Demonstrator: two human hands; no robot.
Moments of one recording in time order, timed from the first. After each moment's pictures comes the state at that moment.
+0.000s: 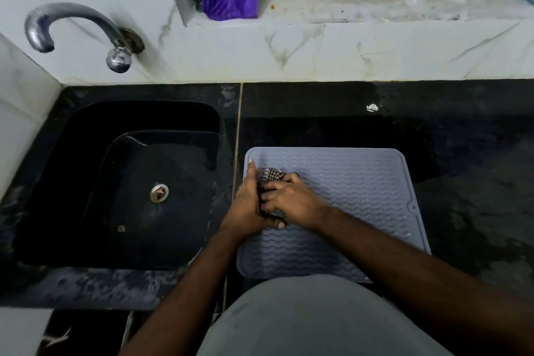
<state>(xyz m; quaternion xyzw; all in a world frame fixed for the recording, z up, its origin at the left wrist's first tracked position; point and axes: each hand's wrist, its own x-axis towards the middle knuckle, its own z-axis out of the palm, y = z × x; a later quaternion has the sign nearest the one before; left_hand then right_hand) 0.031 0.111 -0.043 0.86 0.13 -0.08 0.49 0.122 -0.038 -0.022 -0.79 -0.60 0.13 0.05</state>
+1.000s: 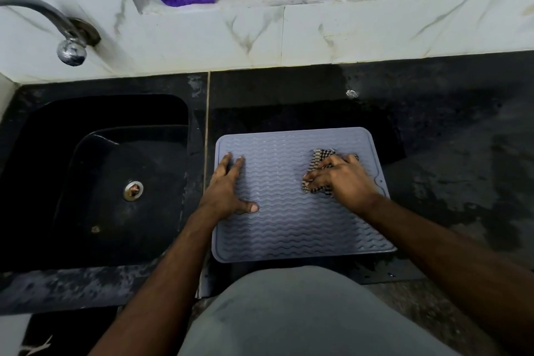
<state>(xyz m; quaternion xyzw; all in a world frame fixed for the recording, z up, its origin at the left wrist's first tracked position) 0.045 0.106 -0.046 0.92 0.14 -0.16 0.34 0.151 -0.193 -0.010 -0.91 -0.41 0.09 0.08</state>
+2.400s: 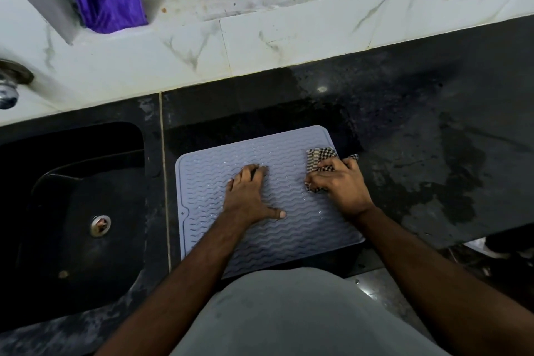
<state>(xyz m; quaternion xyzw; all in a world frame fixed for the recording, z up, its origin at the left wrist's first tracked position) 0.098 -0.016 -0.036 0.96 0.01 -0.18 0.19 0.145 -0.274 -0.034 -0.94 -0.32 -0.02 0.12</state>
